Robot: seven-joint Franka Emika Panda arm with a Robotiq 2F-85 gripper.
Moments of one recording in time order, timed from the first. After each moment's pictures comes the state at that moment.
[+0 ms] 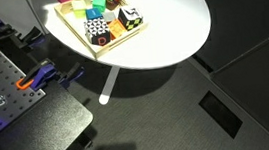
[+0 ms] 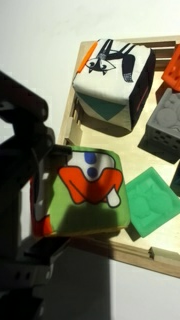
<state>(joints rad) 0.22 0.67 -0.12 -1.74 -0.23 2.29 0.35</state>
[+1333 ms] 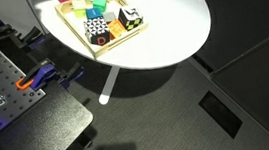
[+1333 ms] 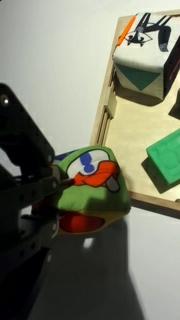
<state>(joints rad) 0.23 0.60 -0.05 -1.75 -0.23 2.35 0.36</state>
